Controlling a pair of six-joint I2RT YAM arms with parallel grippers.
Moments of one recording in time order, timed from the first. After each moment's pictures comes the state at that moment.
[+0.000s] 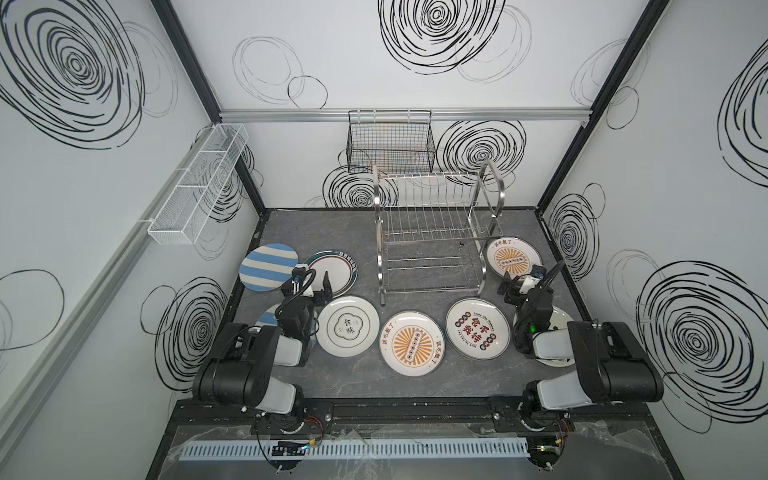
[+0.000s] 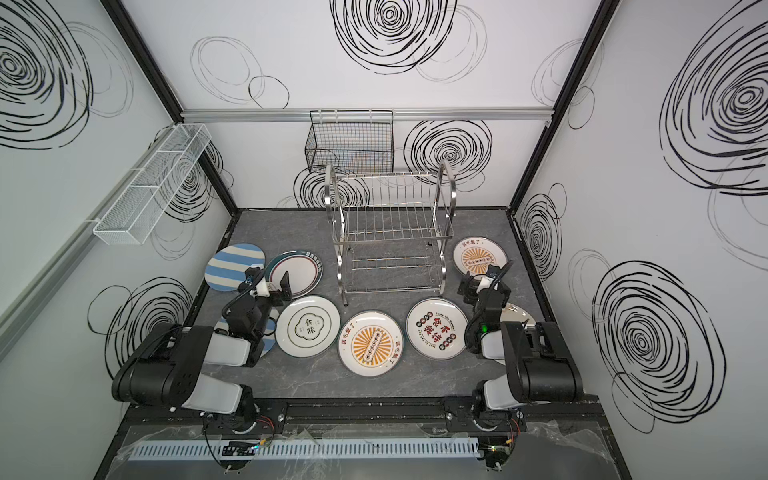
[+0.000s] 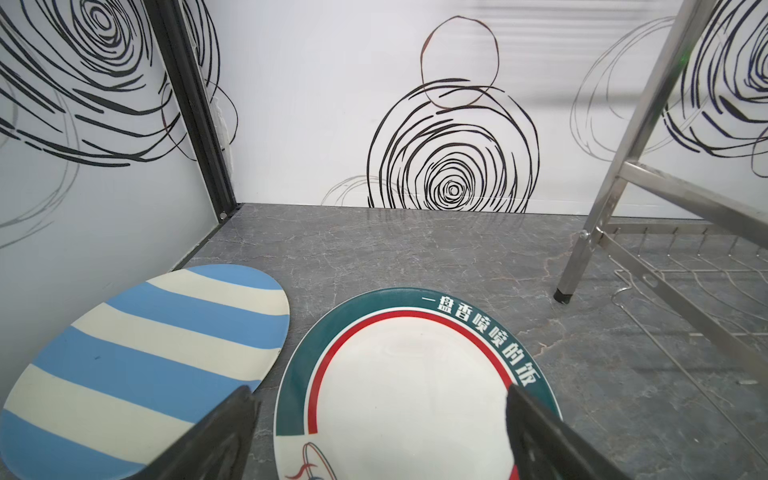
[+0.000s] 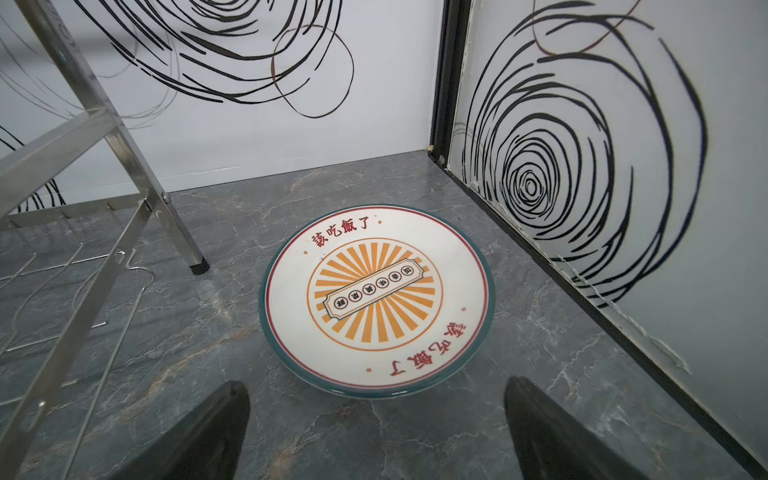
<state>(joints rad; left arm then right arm) -0.05 1.49 0.17 1.20 -0.11 -0.03 -0.03 1.46 0.20 1.04 0.24 0.10</state>
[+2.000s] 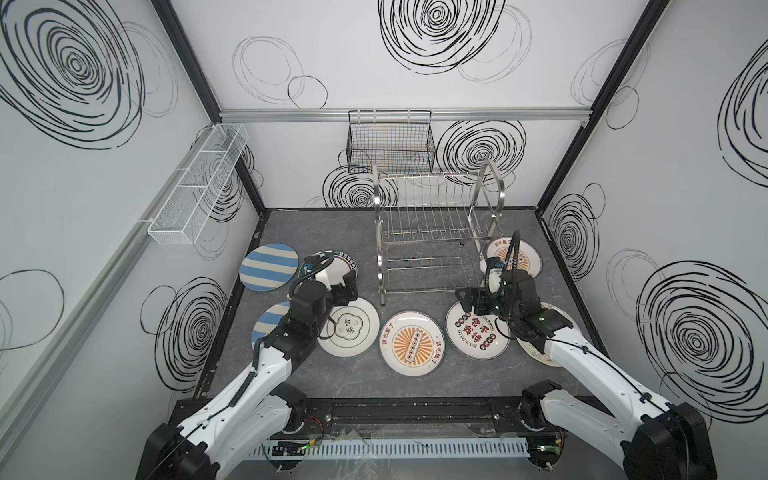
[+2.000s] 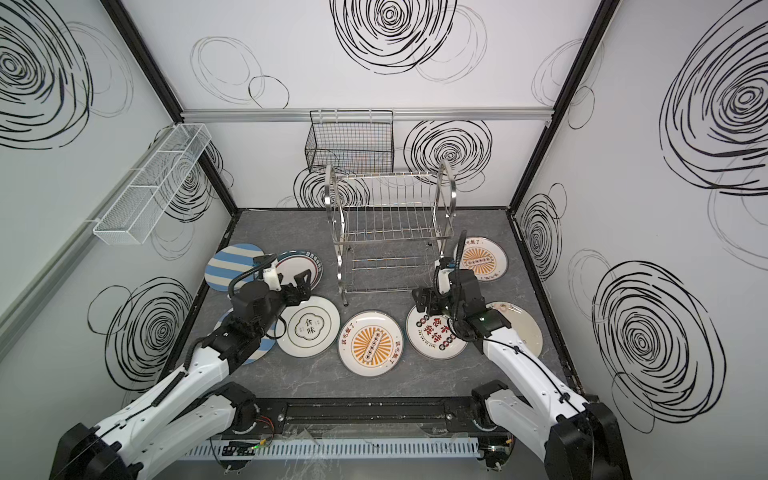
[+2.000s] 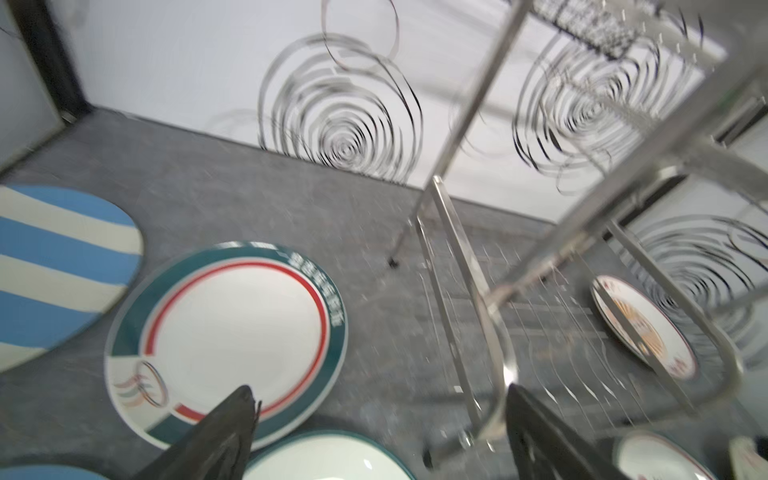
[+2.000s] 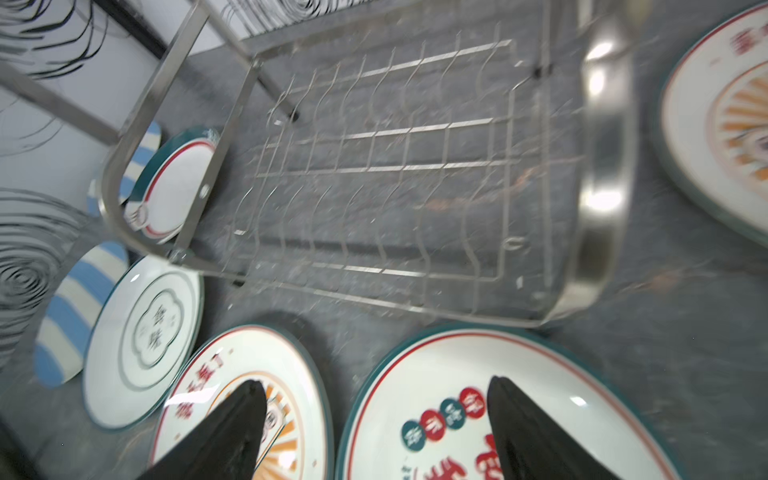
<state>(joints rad) -0.44 0.87 0.47 0.02 -0.17 -0.46 0.38 0.97 0.58 -0.28 -0.23 0.39</state>
